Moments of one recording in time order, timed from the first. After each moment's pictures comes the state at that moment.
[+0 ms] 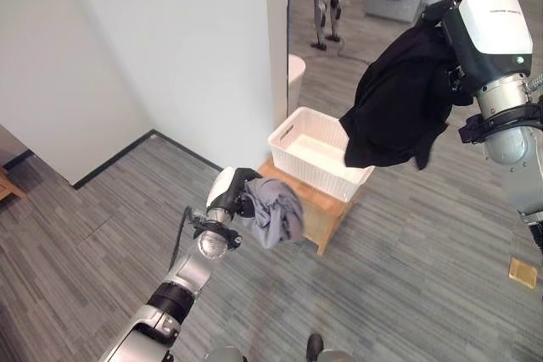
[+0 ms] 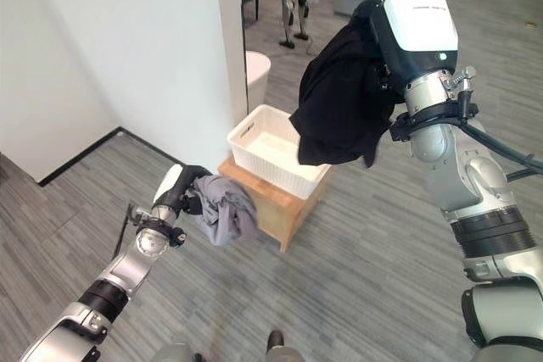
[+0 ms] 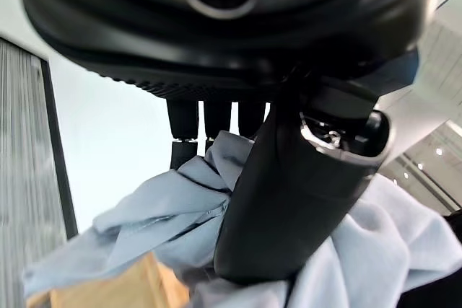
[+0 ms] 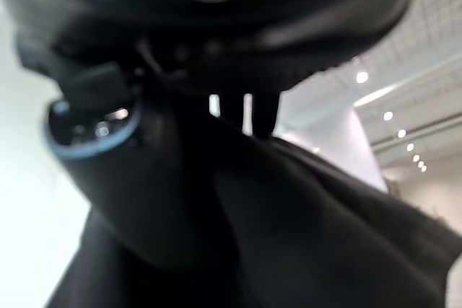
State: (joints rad) left arm -0.40 0.32 -0.38 0.46 0.20 0.00 0.24; right arm -0.79 -1.04 0.29 0.21 -0.44 0.01 -0.20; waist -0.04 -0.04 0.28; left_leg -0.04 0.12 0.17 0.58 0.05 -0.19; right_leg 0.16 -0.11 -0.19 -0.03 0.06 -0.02
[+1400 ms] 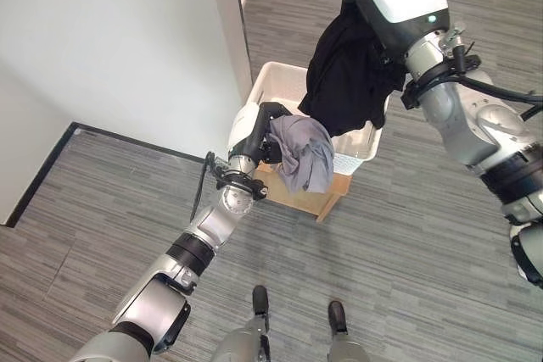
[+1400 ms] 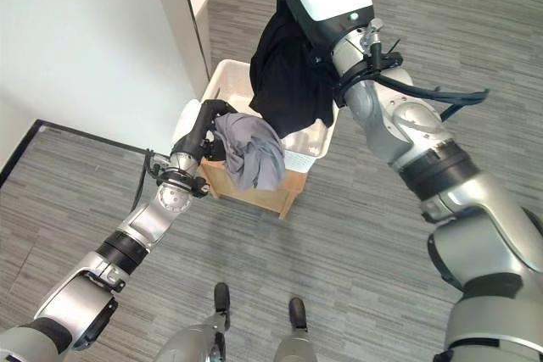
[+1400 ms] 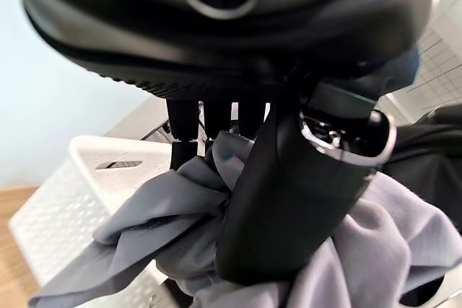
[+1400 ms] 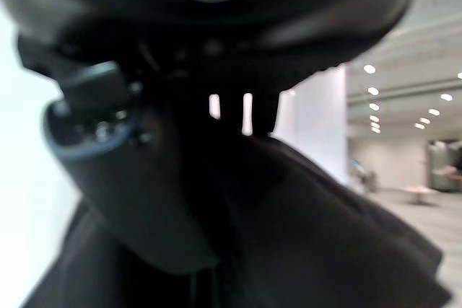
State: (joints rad) left arm -0.75 0.27 -0.47 0.52 0.16 0.01 0.38; right arm -1.28 -0.84 0.80 0.50 -0.49 0.09 -0.19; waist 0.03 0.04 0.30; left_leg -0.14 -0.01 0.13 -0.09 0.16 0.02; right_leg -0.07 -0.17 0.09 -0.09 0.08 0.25
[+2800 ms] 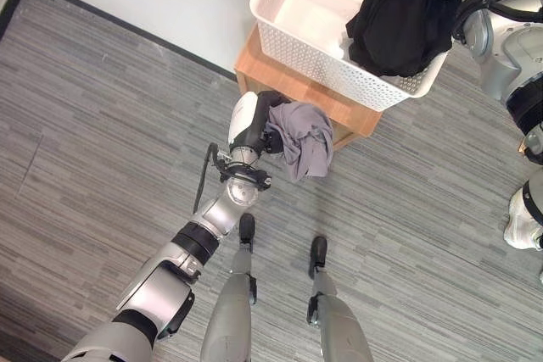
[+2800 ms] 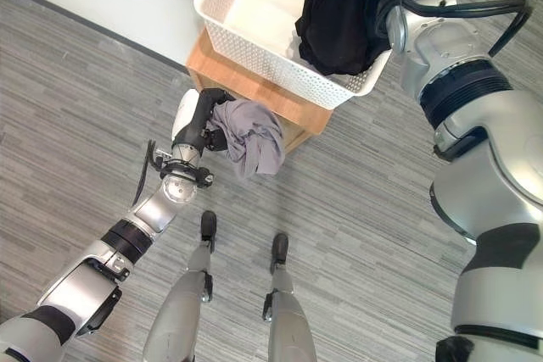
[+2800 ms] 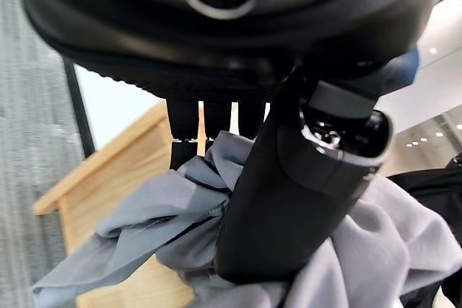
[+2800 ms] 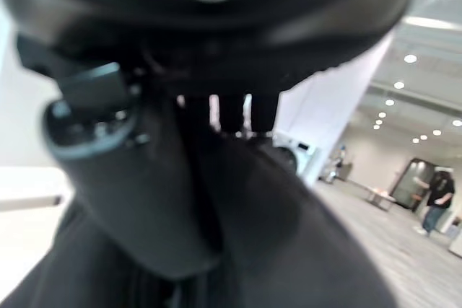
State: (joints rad) left arm -0.81 0.27 -0.52 0.58 0.08 0.01 0.47; right arm -1.67 -0.80 1.18 1.01 -0.49 0.12 -0.30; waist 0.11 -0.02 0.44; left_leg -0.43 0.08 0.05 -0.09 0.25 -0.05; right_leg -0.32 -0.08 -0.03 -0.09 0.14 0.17
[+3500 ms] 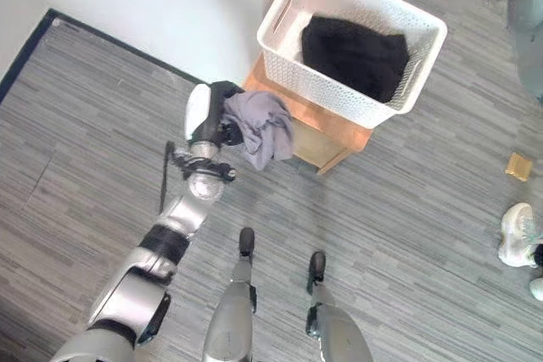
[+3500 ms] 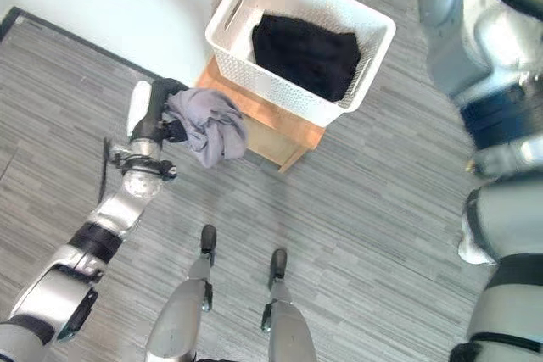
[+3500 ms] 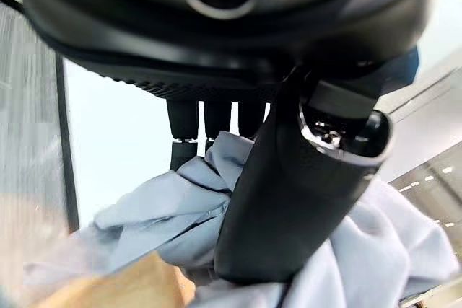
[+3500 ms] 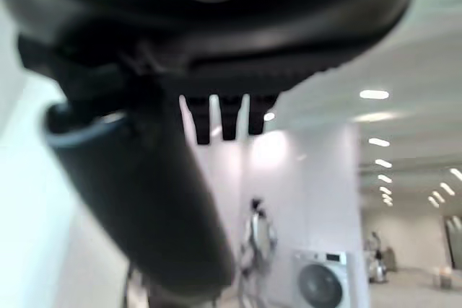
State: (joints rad) left arm -0.59 0.47 -0.29 0.36 0.12 0.01 0.44; right arm -0.99 -0.88 0.20 0.16 -0.56 0.10 -0.37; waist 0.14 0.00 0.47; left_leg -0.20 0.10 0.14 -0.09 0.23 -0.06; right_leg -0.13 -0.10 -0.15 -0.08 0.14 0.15
